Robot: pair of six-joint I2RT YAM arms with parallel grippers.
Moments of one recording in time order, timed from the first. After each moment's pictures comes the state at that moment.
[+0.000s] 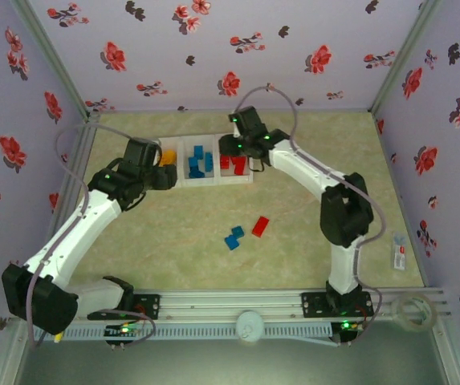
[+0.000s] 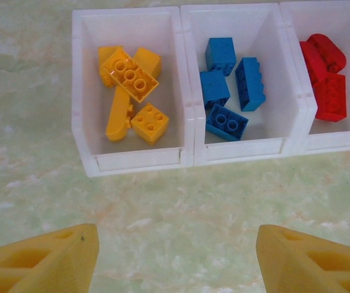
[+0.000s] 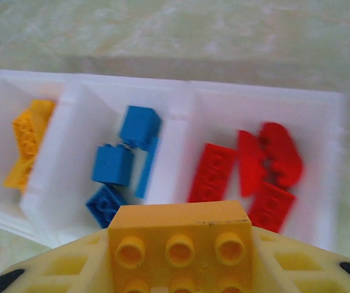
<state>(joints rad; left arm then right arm) -0.46 1.21 1.14 -0.77 -0.21 -0.34 0.63 1.98 1.71 -0.49 -0.03 0.37</state>
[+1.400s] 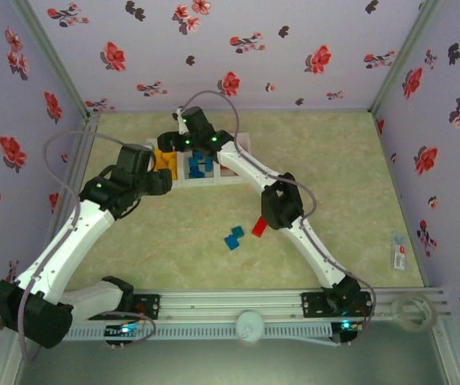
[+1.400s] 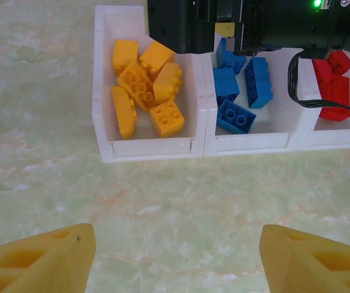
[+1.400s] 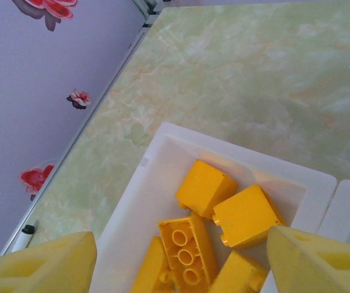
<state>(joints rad) -0.46 1.12 1.10 -0.81 -0.22 -0.36 0.75 2.68 2.59 -0.46 -0.29 0.47</state>
